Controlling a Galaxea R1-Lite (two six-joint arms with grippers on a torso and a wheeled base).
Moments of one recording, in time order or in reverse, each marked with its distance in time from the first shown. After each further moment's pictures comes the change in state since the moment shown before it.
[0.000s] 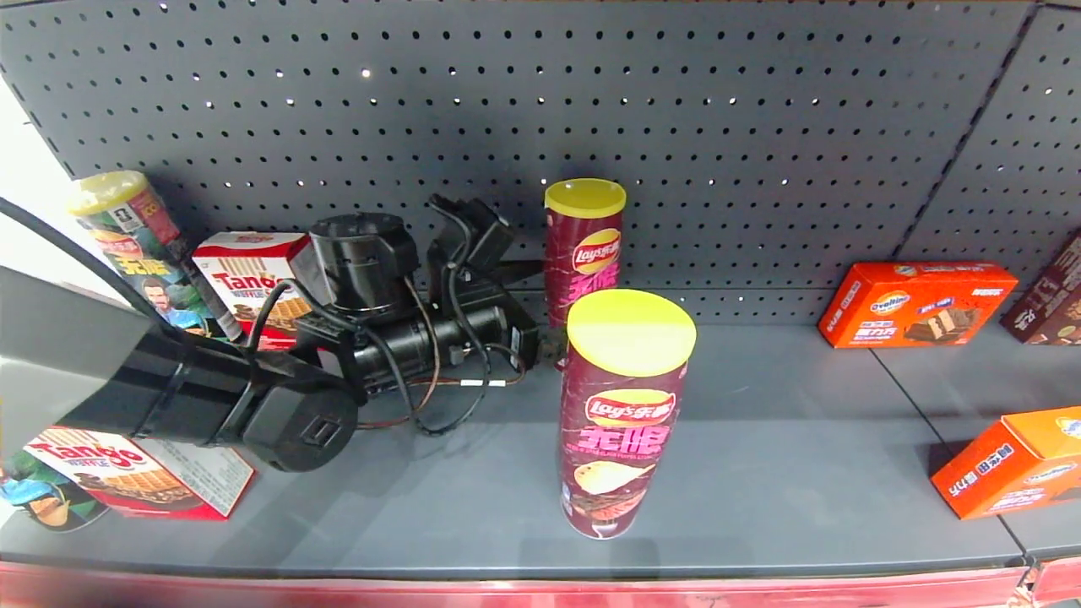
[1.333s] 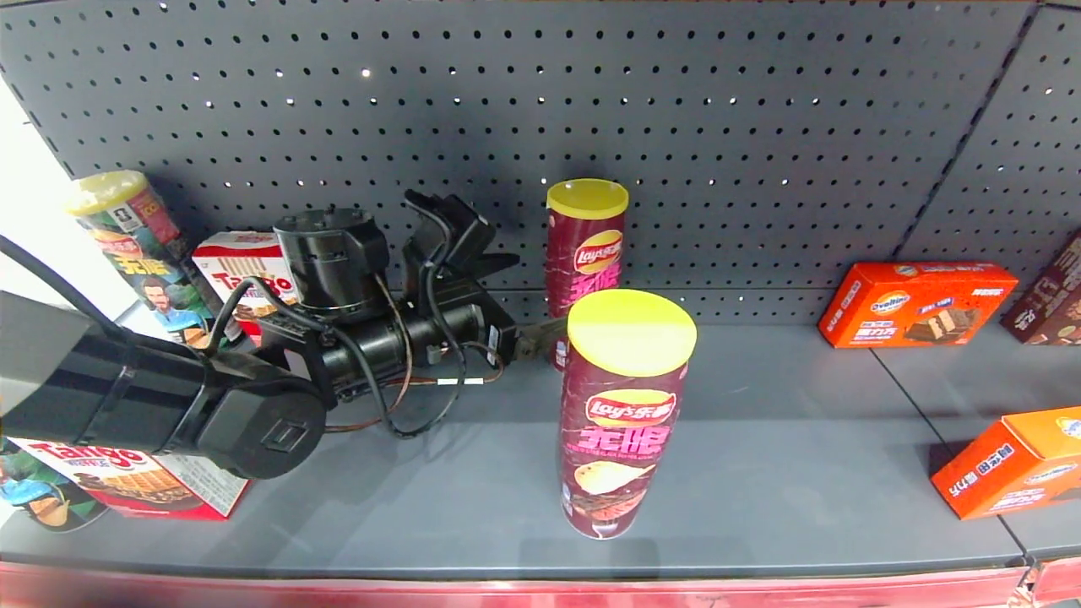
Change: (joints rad) left arm 0.025 -0.050 0.040 0.023 0.082 0.072; right arm 0.000 0.000 0.000 0.000 0.000 0.000
